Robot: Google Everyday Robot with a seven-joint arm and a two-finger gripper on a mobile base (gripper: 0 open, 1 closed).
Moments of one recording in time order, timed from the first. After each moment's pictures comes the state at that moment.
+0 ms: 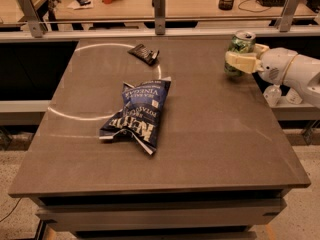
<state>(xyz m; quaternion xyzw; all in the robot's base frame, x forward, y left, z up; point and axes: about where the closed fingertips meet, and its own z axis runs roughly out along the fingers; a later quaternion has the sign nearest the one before) 0.685 -0.237 0.894 -0.29 0.68 0.26 0.63</state>
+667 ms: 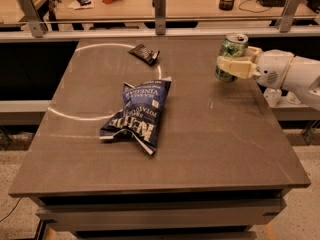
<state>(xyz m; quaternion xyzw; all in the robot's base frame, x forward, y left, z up) 0.642 -0.197 0.909 -0.32 0.66 0.31 0.61</state>
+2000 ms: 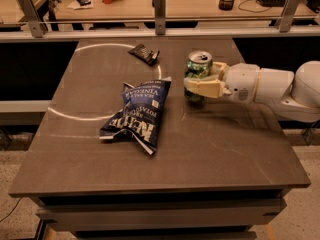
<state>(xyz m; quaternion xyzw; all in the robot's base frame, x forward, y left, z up) 0.581 -0.099 0.891 -0.40 0.63 0.36 0.56</state>
